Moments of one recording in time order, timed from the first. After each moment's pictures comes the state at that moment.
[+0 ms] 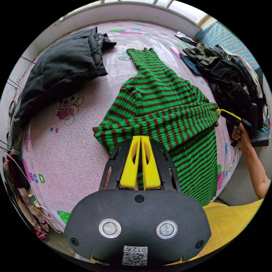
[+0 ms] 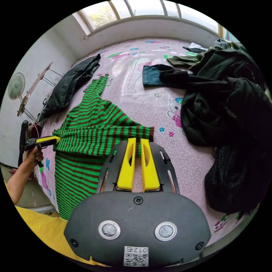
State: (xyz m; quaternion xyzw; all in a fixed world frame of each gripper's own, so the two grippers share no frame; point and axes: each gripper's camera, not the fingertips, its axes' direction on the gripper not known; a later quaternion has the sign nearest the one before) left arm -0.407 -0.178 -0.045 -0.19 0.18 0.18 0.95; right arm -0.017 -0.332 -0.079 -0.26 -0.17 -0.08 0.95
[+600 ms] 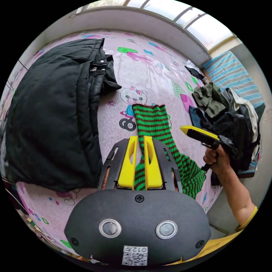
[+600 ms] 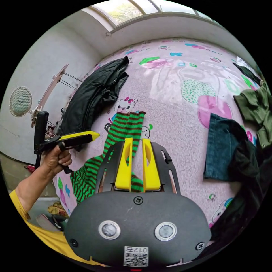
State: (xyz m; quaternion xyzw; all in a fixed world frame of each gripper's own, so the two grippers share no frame) left arm -0.387 -0.352 0.053 -0.18 0.25 0.07 0.95; right arm -0.143 -0.470 0.093 -0.29 -0.31 -0.13 0.90
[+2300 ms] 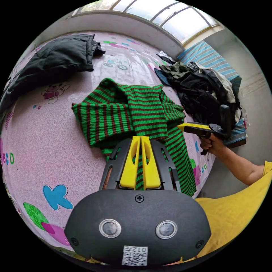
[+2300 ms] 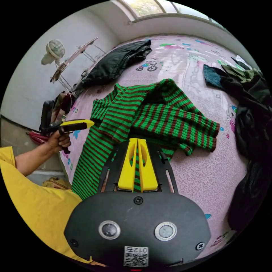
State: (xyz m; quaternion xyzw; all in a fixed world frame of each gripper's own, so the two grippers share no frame) left arm -0.547 -0.046 -0.077 -0.13 0.33 0.09 0.93; right arm 0.022 -0.267 -0.063 -0.31 -0.34 -0.14 0.87
